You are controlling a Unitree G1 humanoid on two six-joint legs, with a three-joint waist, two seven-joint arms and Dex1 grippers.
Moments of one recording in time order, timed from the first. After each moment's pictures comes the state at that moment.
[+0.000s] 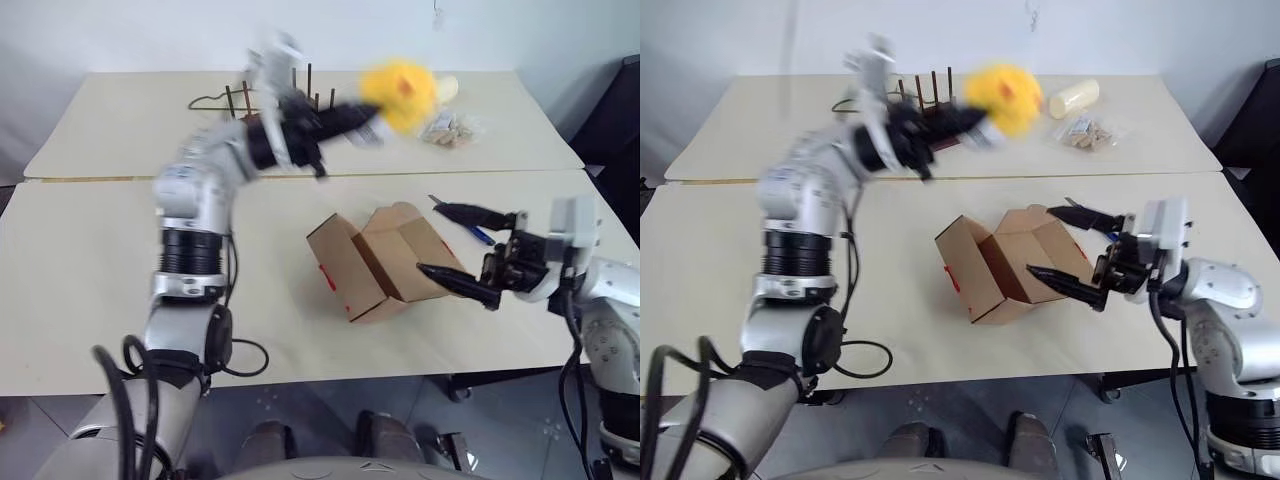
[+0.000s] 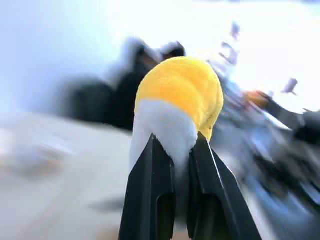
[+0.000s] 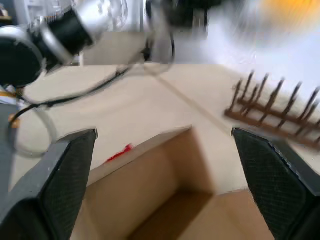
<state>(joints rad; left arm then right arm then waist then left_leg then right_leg) -1.09 0.30 0.29 0.24 -0.45 0.60 -0.90 -0.28 -0.67 -0.20 -0.27 0.73 0.29 1.10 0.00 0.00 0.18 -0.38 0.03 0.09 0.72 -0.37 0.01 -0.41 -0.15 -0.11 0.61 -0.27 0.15</state>
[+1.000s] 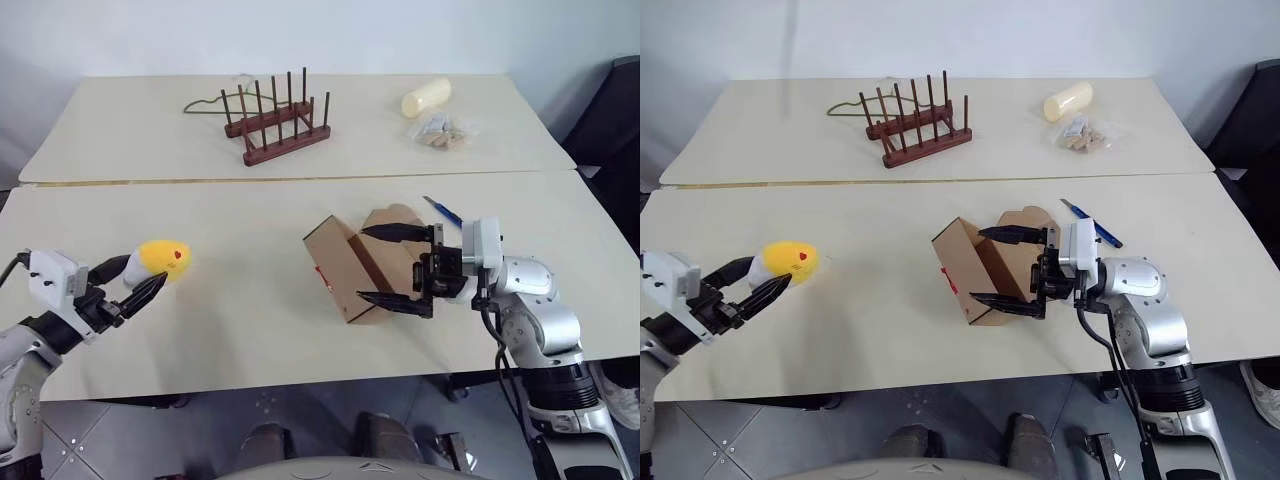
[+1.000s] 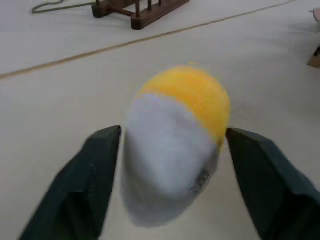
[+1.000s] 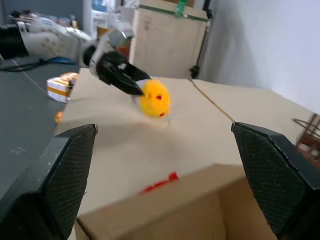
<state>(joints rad) 0.08 0.65 0.64 -0.24 -0.48 0.41 -0.78 -0.42 -0.51 -0.01 -0.11 0.57 0.07 1.25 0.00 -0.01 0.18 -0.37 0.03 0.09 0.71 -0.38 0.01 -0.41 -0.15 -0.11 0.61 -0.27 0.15</state>
